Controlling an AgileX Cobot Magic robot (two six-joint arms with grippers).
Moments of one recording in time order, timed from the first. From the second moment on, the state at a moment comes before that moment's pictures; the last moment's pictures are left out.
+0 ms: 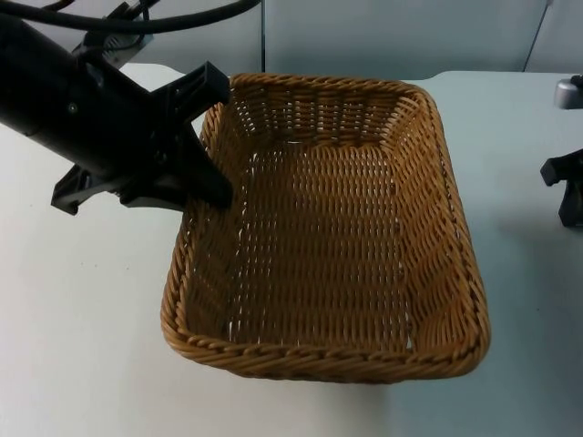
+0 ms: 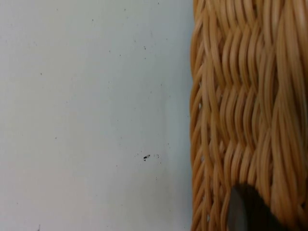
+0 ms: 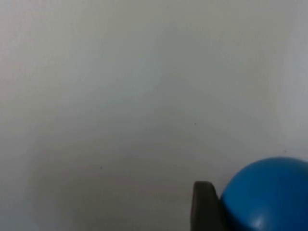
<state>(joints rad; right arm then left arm) -0.03 2.13 -1.34 0.03 0.61 -0.19 -0.26 1.80 -0.96 -1.15 0.72 0.63</state>
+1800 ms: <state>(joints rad) 0.56 1.63 -1.38 0.10 0.74 -0.24 -0.26 1.80 -0.96 -1.15 0.71 0.63</state>
